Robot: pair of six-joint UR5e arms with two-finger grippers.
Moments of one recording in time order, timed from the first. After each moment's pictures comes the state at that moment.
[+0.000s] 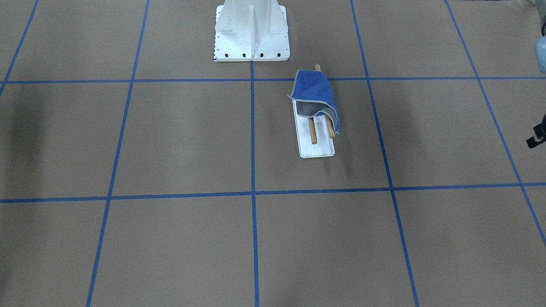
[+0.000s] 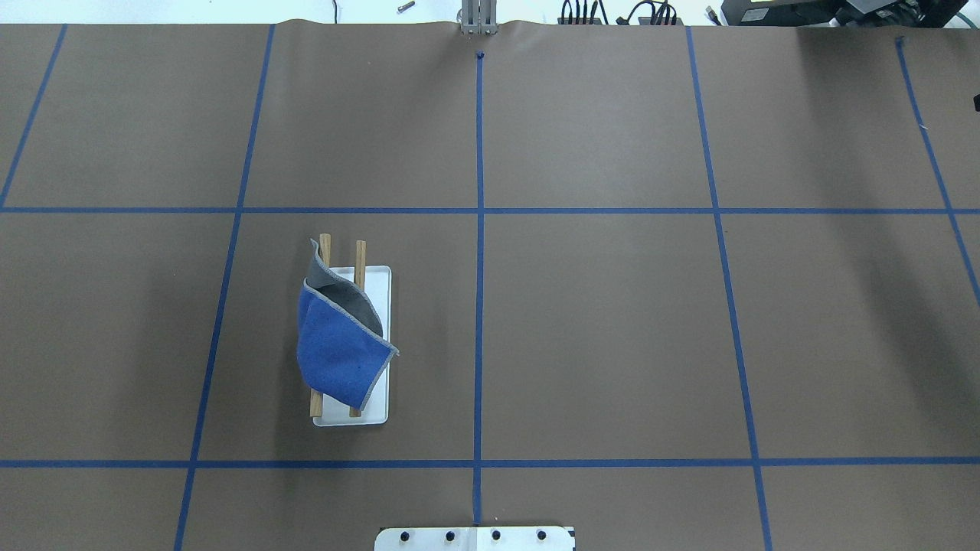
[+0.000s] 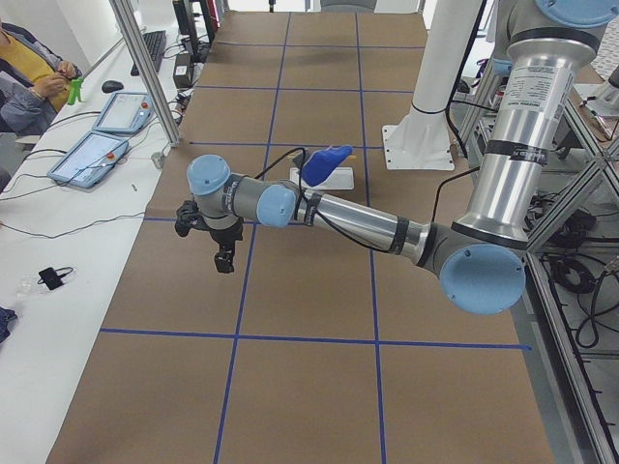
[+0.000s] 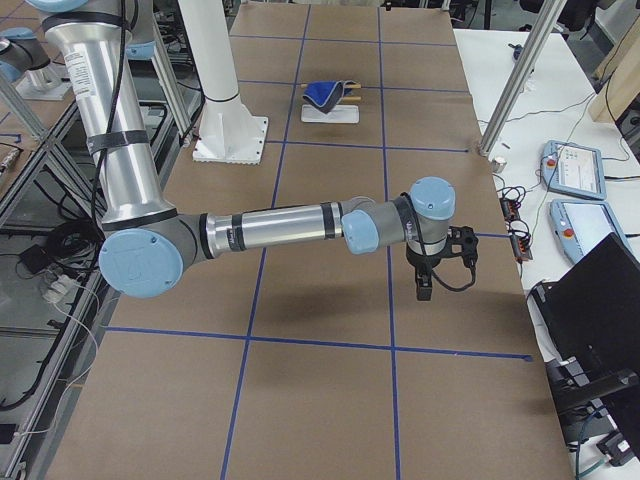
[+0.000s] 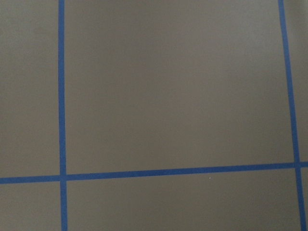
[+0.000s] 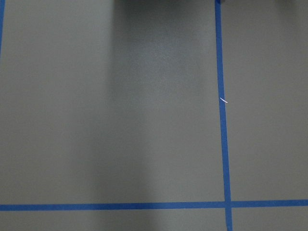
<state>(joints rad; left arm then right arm) -1.42 -1.79 -1.62 -1.52 -2.38 -0.16 1.47 -1.33 1.52 -1.47 2.32 0.32</state>
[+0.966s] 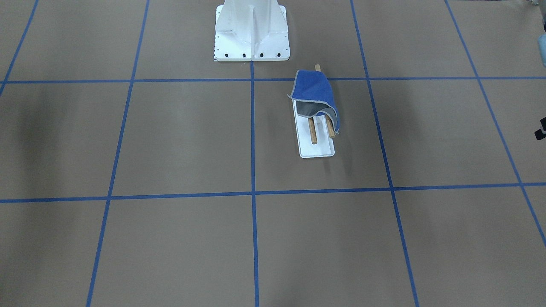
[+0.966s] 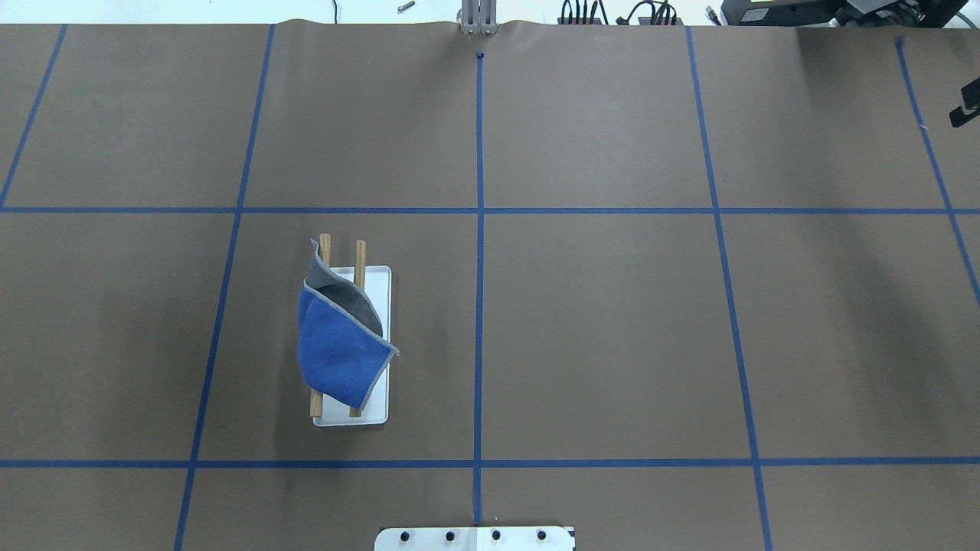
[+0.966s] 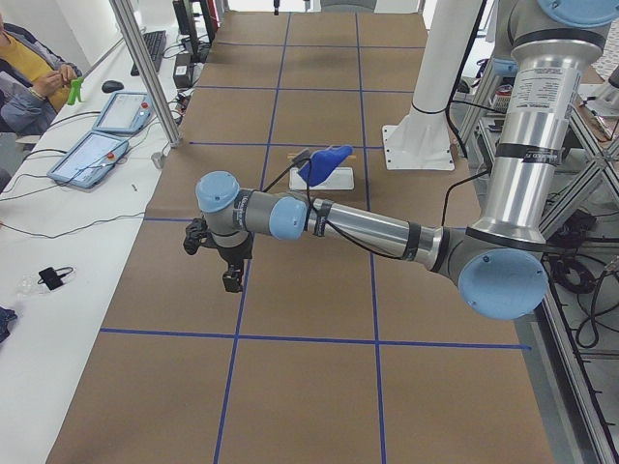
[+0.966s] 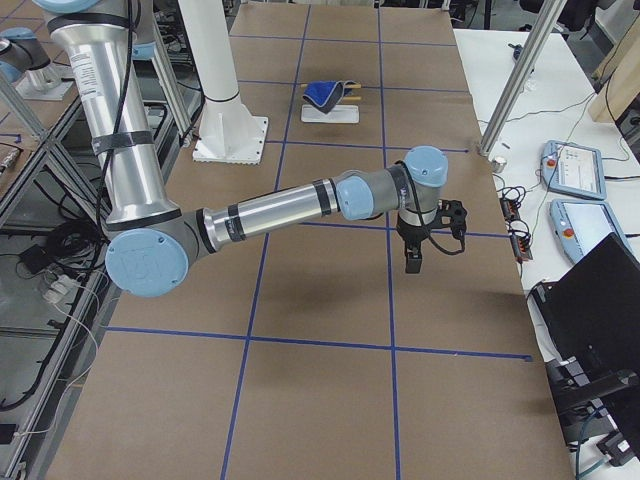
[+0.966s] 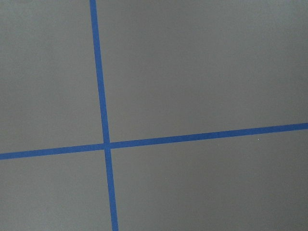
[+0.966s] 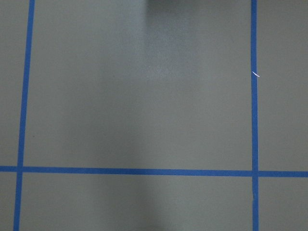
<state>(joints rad) -1.43 -1.73 -1.64 -1.53 -2.35 -0.12 1.40 -1.36 1.69 -1.63 2.31 0.29</state>
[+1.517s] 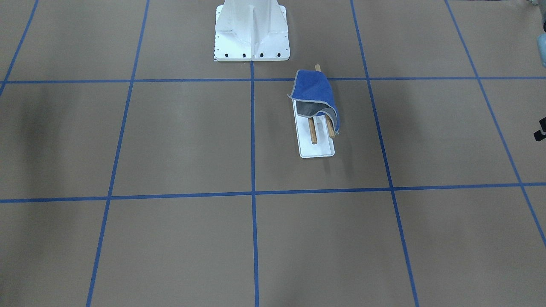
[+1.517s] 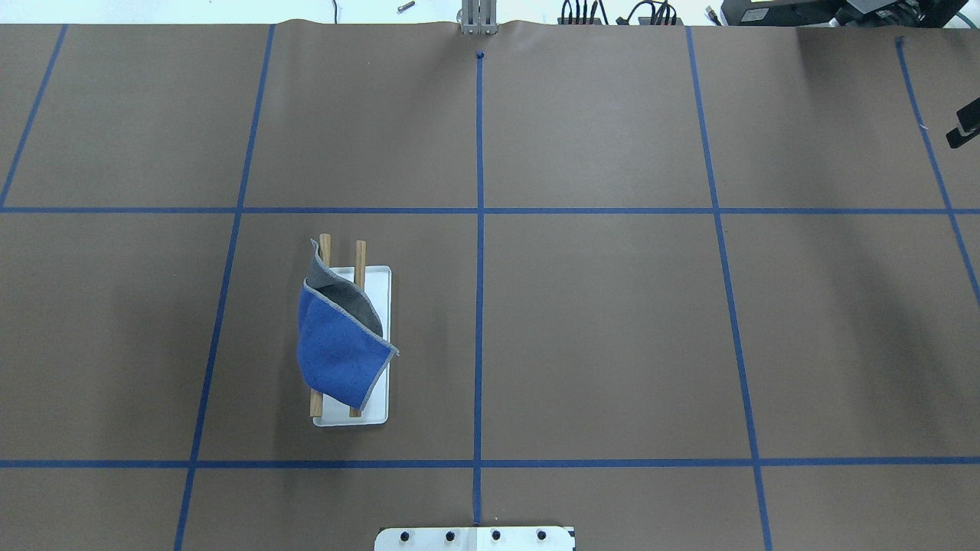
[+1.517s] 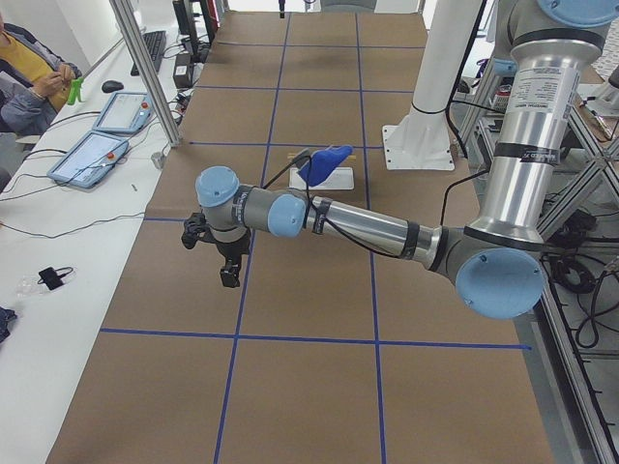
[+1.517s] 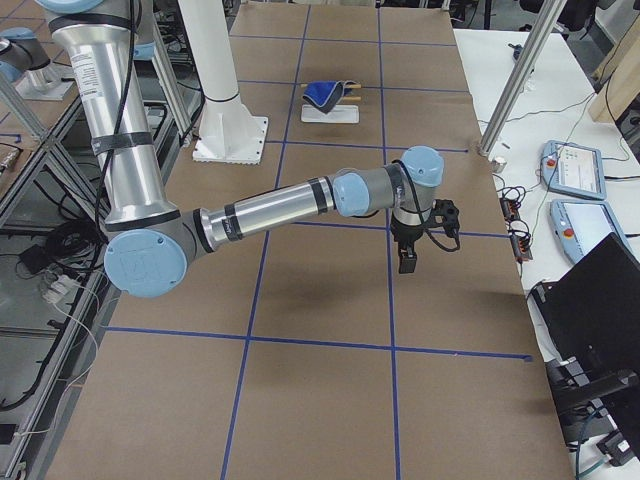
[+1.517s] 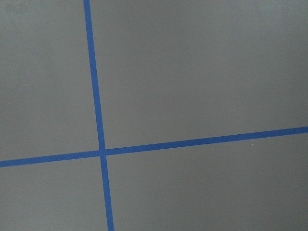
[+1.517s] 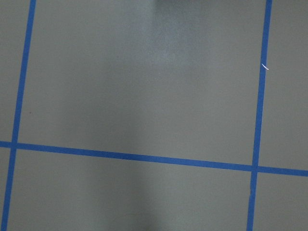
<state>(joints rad) -1.43 -1.74 -1.64 -1.54 -2.35 -0.13 1.39 -1.38 1.69 -1.65 2.31 0.20</state>
